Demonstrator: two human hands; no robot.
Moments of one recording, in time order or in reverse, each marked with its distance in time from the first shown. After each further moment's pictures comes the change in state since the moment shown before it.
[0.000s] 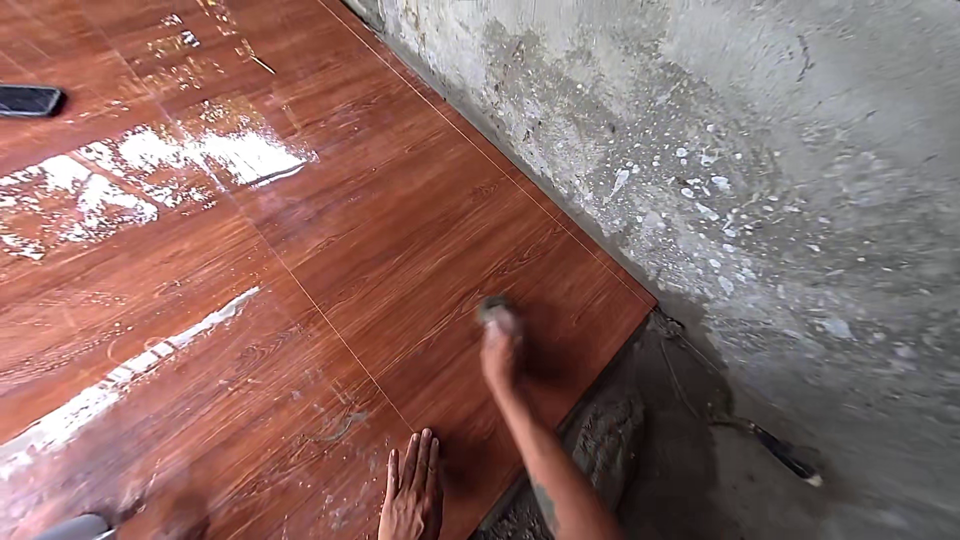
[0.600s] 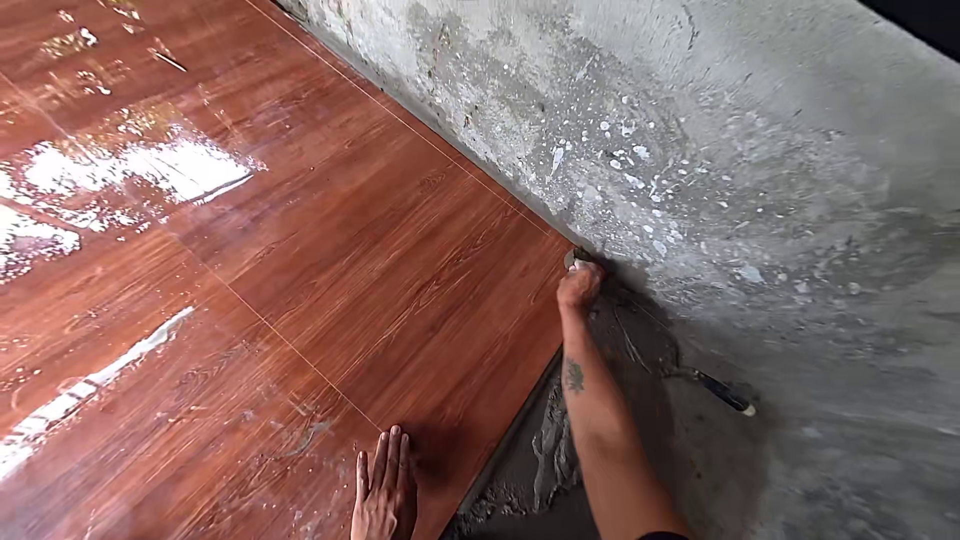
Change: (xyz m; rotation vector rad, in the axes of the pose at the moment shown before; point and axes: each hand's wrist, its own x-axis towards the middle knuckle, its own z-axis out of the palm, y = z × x) left_hand 0.002 0.001 -0.004 0.004 0.024 0.011; right_hand 0.110 0.176 -0.109 -0.125 0.221 0.498
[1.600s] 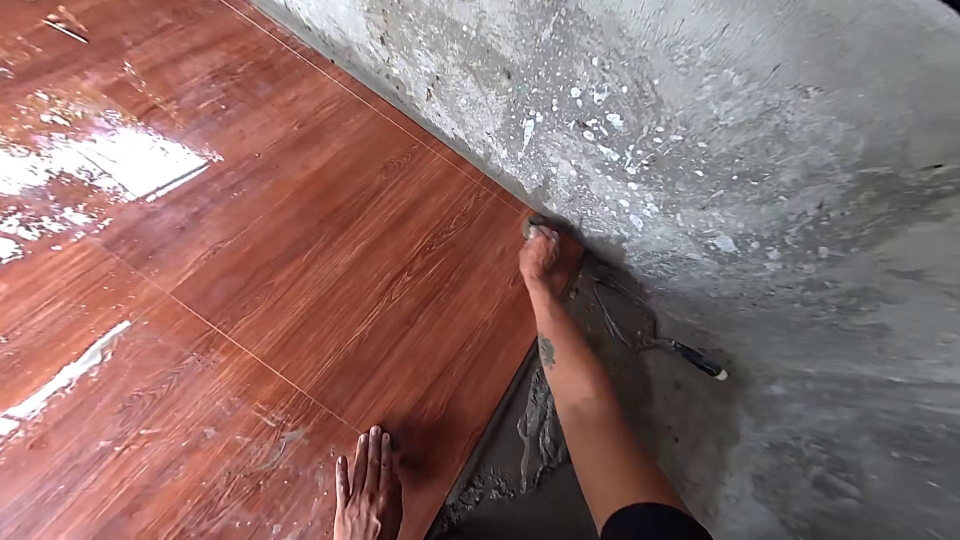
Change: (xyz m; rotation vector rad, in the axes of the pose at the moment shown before) left_hand -0.001 -0.002 0.002 0.004 -0.010 0.026; right_hand 0.028 -0.025 0.030 -0.104 -0.007 -0.163
